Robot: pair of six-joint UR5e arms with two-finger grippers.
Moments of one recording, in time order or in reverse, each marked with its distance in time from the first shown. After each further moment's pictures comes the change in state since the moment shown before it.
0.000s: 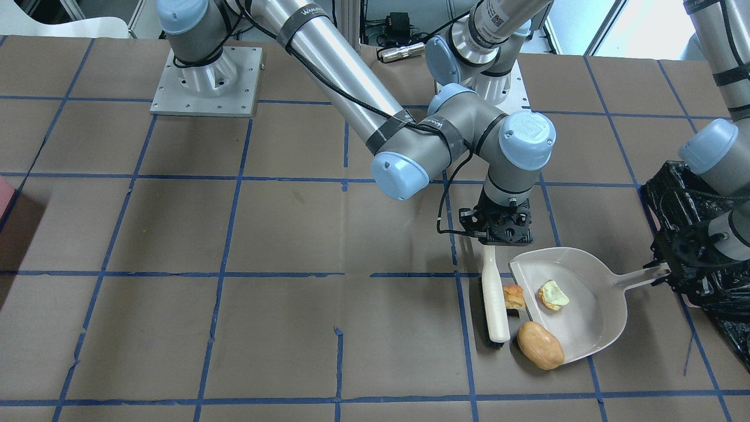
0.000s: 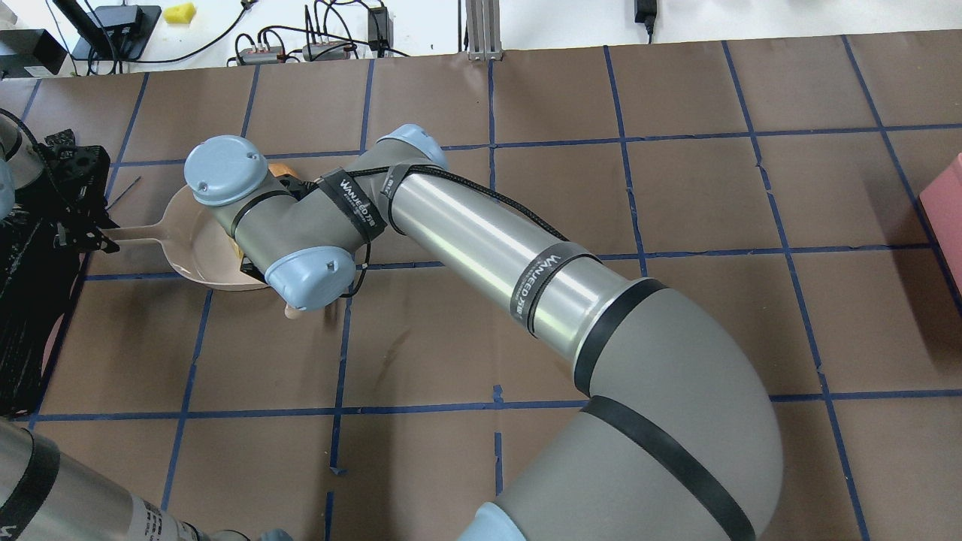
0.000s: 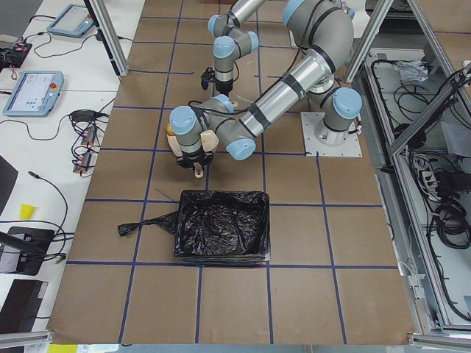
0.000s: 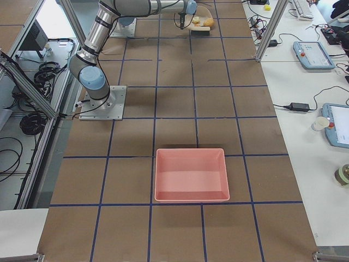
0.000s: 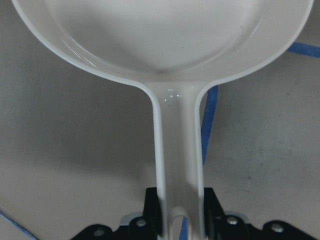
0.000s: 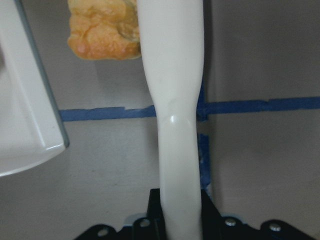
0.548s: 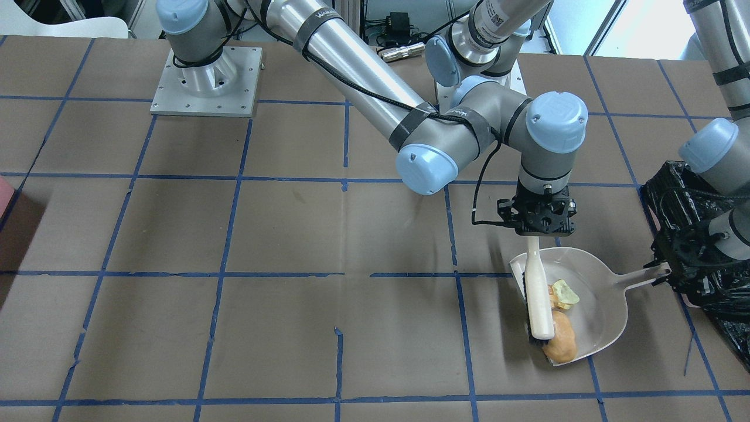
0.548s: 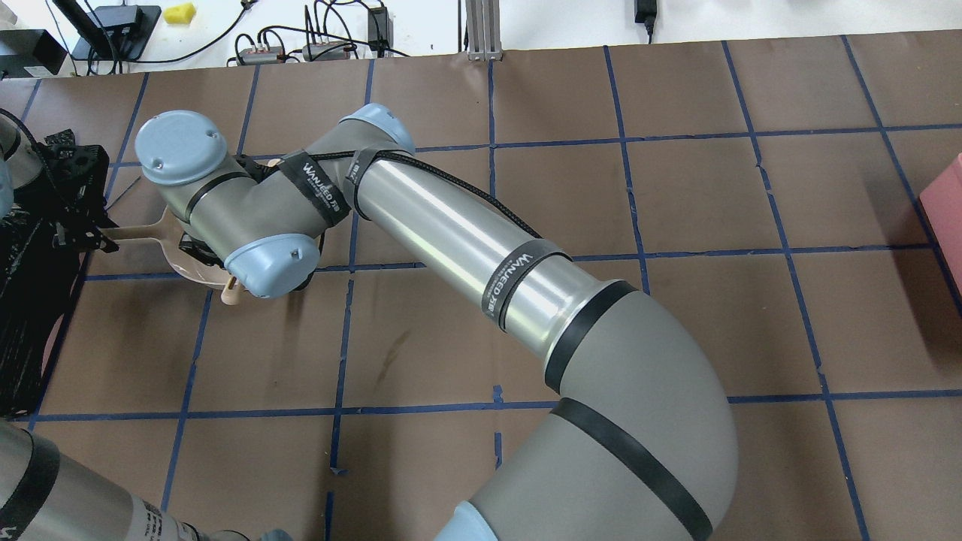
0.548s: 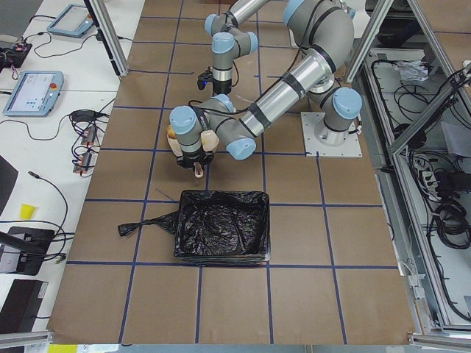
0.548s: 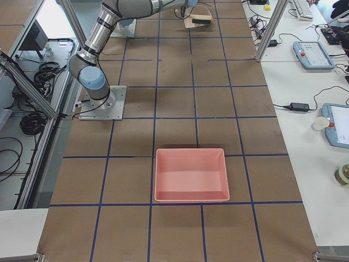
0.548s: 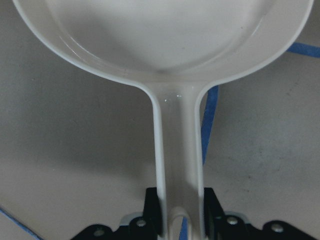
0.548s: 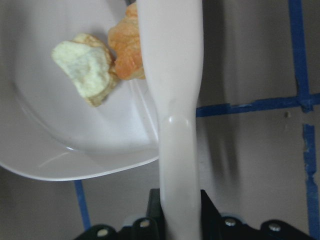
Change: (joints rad) left arm 0.000 0.003 0.000 0.000 0.000 -0.003; right arm 0.038 0.049 -0.178 -0.009 0.088 0.127
